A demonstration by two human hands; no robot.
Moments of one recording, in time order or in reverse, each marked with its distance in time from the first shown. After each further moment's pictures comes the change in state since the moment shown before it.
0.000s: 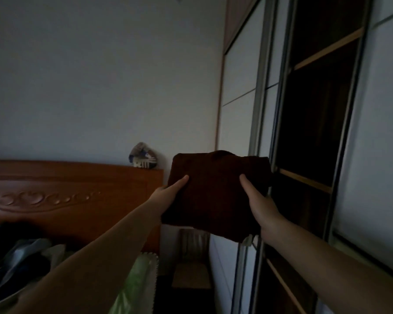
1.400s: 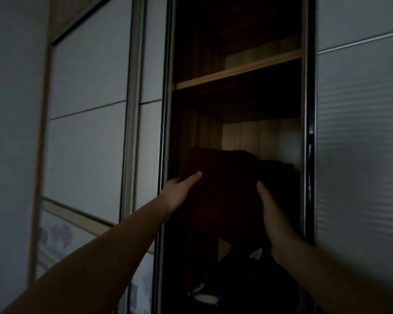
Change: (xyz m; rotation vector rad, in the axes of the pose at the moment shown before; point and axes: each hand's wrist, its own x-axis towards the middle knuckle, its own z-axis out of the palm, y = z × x) left_hand 0.211 0.067 0.289 0.003 -1.031 0.257; right_hand 0.092 -0.068 -0.109 -0.041 0.900 -0.263
